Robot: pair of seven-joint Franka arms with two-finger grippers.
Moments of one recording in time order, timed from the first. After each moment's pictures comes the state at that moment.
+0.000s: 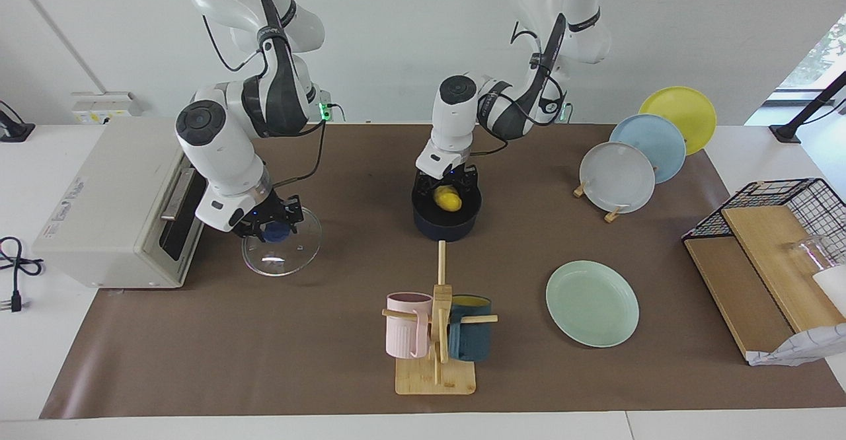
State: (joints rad) left arm -0.69 0.18 -0.08 -2.06 0.02 2.26 -0.79; right arm 0.04 0.24 0.08 -1.77 0.02 1.96 -0.17
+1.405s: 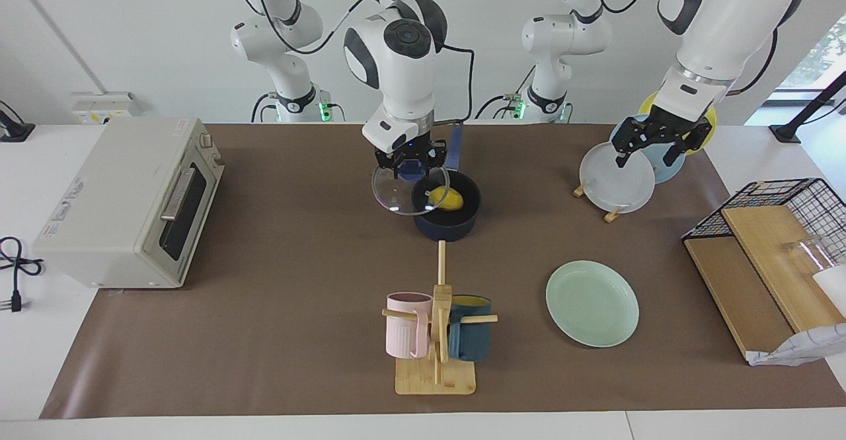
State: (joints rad) left arm -0.08 -0.02 -0.05 -1.66 -0.01 1.66 -0.07; right arm 0.56 0.25 0.10 -1.60 0.02 1.86 0.69
